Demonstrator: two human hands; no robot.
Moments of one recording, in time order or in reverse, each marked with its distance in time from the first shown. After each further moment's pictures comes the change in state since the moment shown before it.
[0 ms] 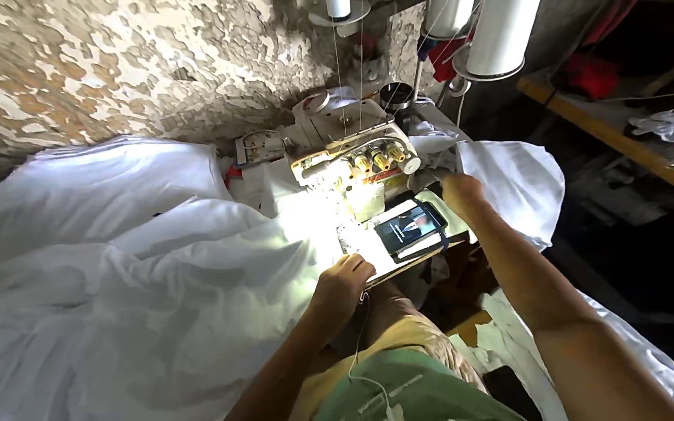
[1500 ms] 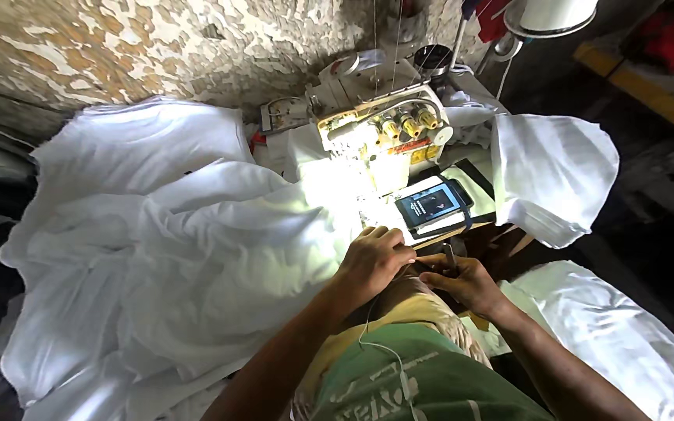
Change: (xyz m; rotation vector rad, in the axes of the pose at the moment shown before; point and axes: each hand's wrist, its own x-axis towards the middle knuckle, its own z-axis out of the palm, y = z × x) left_hand 0.015 0.028 -0.015 0.023 -0.075 0.134; right_hand -0.172 0.003 0.089 1.144 -0.230 -0.446
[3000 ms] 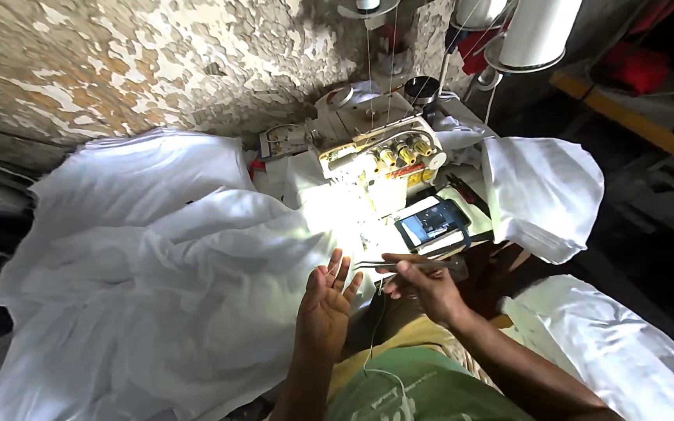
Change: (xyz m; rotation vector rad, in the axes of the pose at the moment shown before) left_hand -0.048 0.015 -0.025 -1.737 0.949 -1.119; right_hand 0.043 -0.016 0.056 0.591 -0.036 -0.096
